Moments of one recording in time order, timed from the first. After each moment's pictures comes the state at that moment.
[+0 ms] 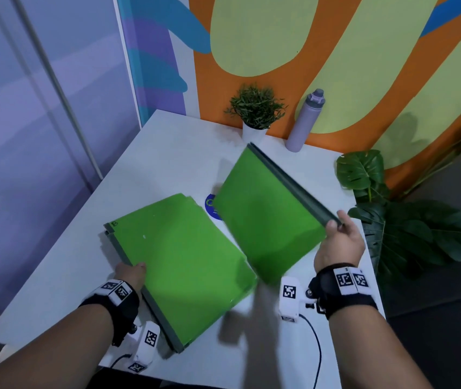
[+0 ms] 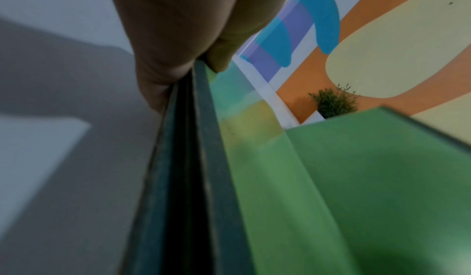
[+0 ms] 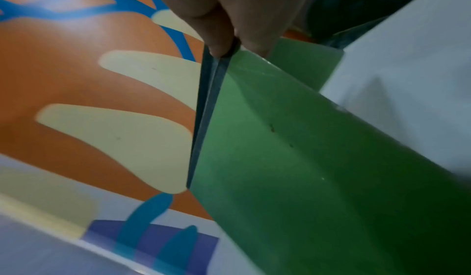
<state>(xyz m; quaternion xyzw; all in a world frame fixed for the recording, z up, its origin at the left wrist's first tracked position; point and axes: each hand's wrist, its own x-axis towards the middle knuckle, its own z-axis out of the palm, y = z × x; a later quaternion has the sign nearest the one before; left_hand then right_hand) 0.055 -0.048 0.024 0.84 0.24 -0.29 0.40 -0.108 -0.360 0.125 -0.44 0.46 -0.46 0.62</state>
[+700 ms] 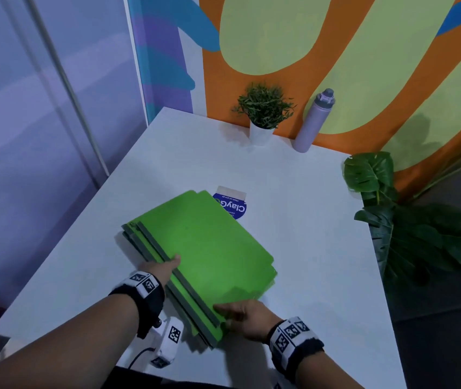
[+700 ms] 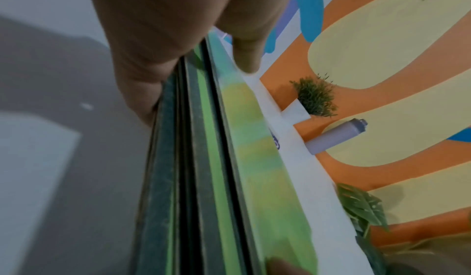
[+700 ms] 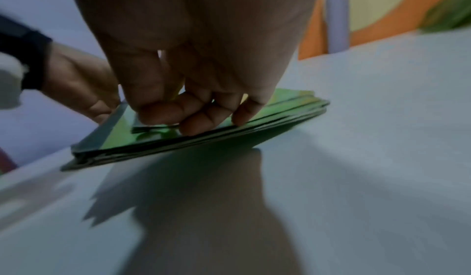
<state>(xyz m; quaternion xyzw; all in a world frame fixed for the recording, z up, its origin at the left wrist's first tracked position) 0.039 -0.076 0.035 0.79 0.24 -0.36 0.43 -0.133 -0.246 0.024 -0.85 0.11 0.27 0.44</state>
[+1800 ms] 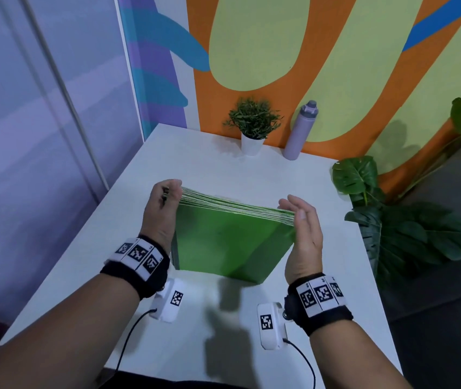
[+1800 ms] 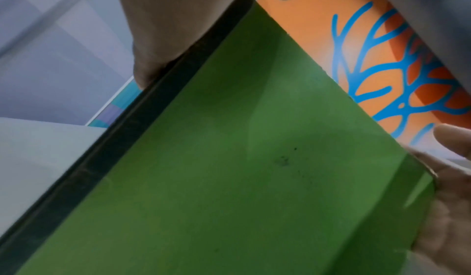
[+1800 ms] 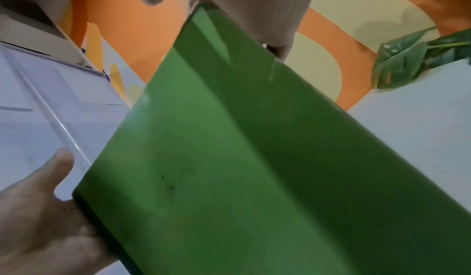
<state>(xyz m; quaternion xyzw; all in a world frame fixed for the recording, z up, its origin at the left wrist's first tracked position) 0.043 -0.101 0.171 0.68 -0.12 -0.06 0.72 -0.106 -0.273 0.165 -0.61 0.18 -0.41 0.65</state>
